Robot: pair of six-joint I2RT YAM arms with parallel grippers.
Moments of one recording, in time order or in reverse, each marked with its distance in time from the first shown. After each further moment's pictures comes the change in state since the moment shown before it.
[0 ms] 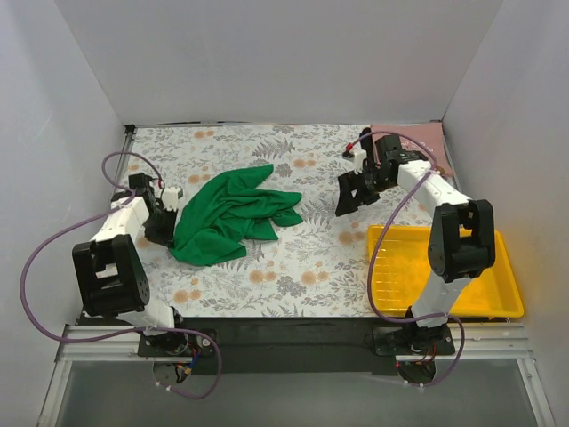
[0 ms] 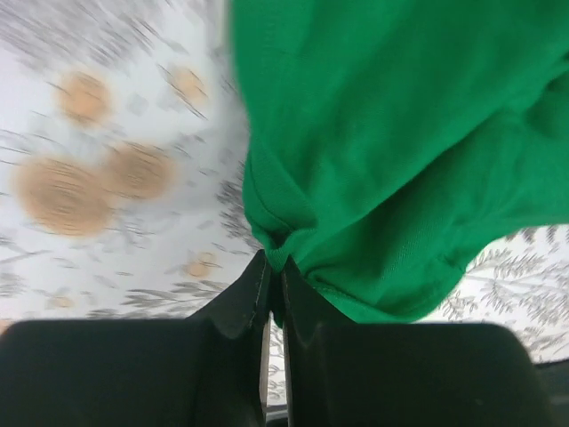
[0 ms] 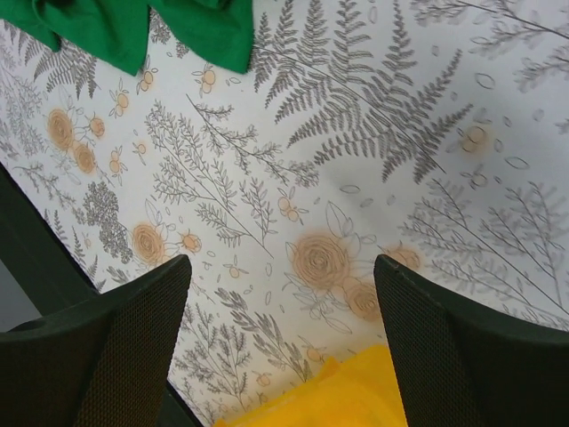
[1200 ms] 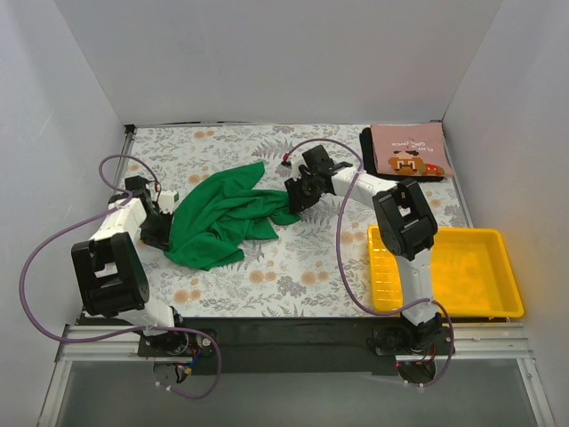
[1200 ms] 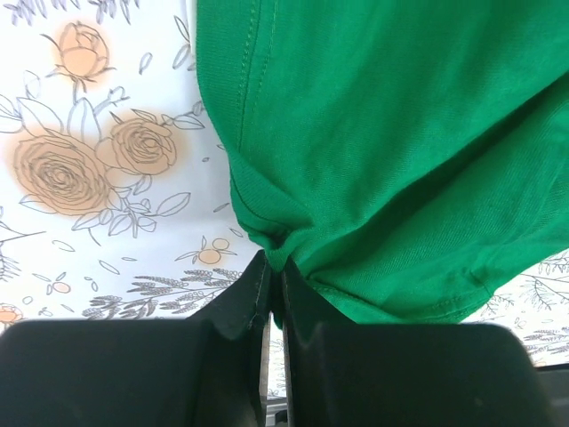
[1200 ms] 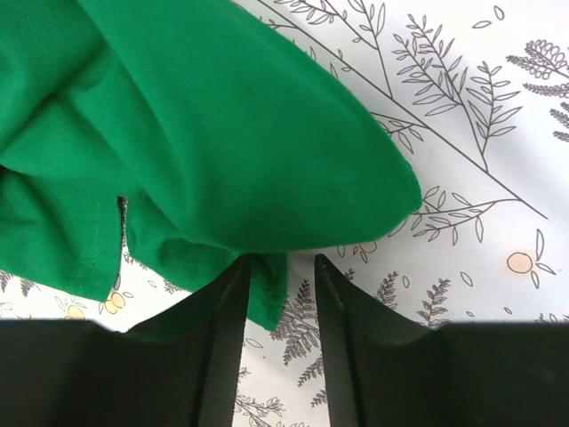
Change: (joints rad) left arm 0.036 0.024 -0.084 0.009 -0.053 0.034; right arm 0.386 0.383 0.193 0.383 0.282 0.244
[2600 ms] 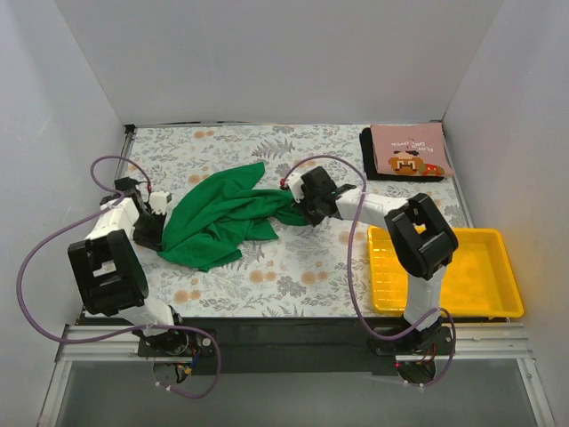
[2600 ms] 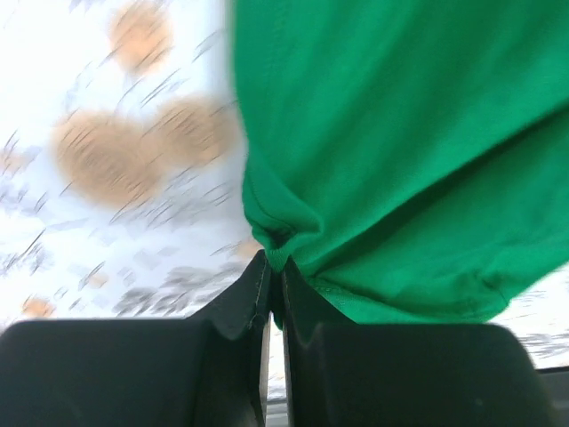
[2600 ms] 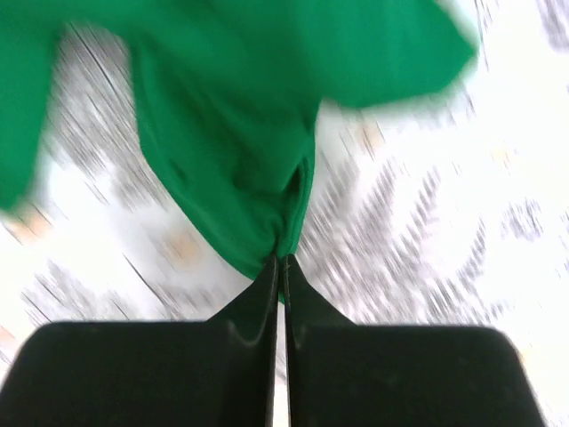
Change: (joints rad) left arm 0.039 0.018 0.032 -0.011 0.003 0.042; right arm 0.119 -0.188 -0.287 0.141 0.315 -0.188
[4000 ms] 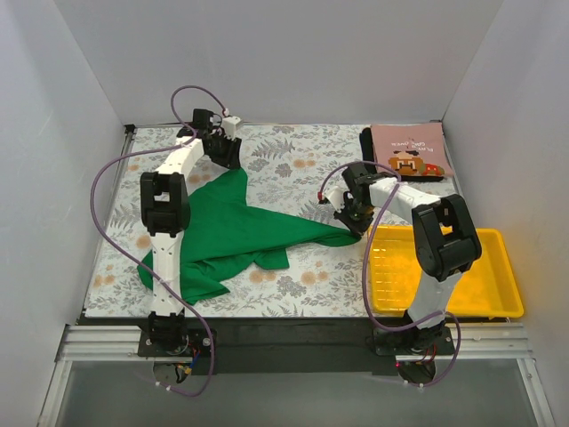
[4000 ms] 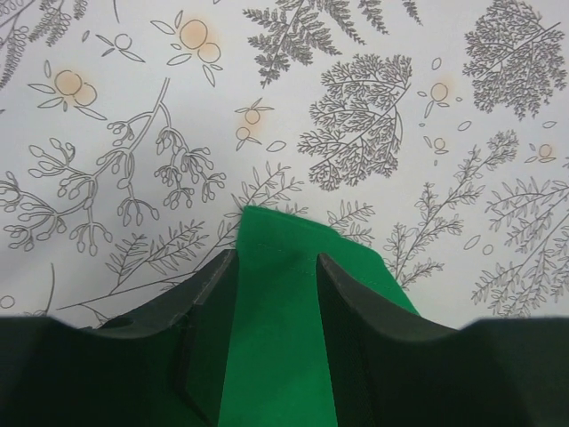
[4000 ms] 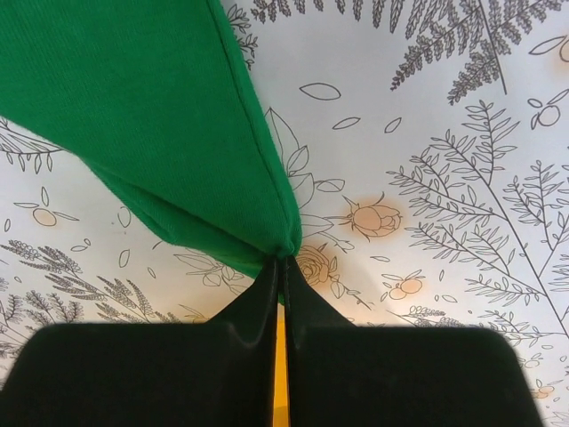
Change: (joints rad) left arm -0.386 0.874 1.098 0.184 0.350 -0.101; right arm -0.271 -0.135 -0.077 -0.499 -0.059 -0.370
